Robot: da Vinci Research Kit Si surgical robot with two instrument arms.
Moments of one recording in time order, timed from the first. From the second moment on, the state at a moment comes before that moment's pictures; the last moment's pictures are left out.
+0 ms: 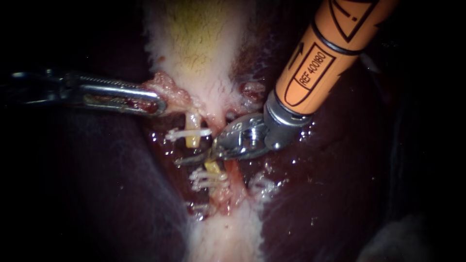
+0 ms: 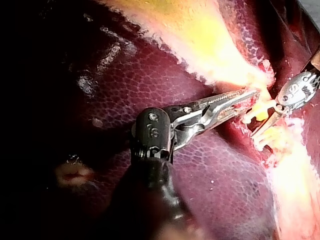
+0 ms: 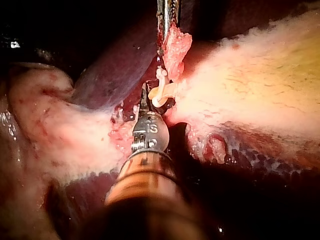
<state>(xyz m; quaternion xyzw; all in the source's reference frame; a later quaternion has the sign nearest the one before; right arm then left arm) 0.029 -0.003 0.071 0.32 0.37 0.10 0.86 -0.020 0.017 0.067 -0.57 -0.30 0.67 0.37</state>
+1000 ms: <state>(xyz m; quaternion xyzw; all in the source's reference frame) 0.025 -0.004 0.067 0.19 0.42 0.09 0.88 -0.019 0.018 0.068 -0.57 -0.30 0.67 0.37</state>
